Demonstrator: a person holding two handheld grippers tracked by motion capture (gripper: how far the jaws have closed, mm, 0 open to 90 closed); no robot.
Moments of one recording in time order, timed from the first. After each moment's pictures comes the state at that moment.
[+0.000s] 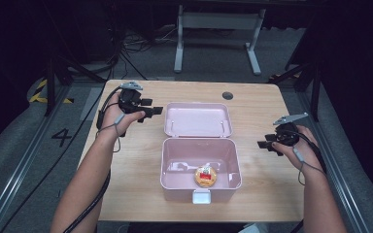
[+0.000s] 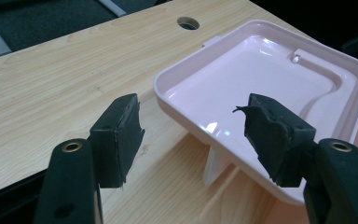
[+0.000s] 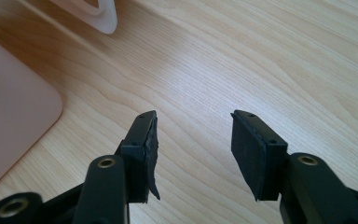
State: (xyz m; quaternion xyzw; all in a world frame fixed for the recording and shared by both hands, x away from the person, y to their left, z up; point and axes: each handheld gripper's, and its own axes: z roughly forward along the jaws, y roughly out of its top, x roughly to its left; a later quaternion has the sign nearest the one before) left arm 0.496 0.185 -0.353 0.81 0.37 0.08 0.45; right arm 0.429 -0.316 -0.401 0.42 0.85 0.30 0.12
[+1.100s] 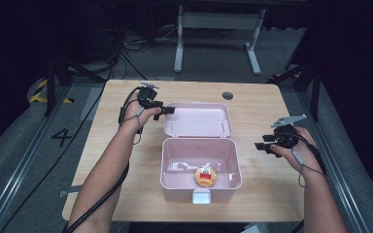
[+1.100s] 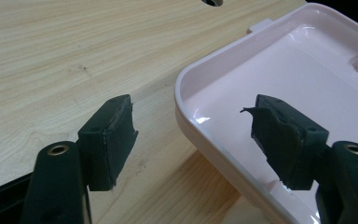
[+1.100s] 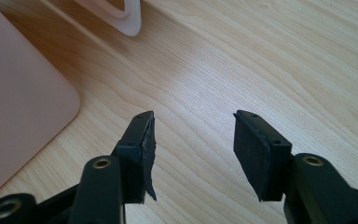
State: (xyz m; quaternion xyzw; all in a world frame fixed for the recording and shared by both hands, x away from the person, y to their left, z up) left arm 0.544 0.149 -0.399 0.80 0.43 0.03 0.42; right arm 0.422 -0.308 -0.399 0.40 0.86 0.31 0.13
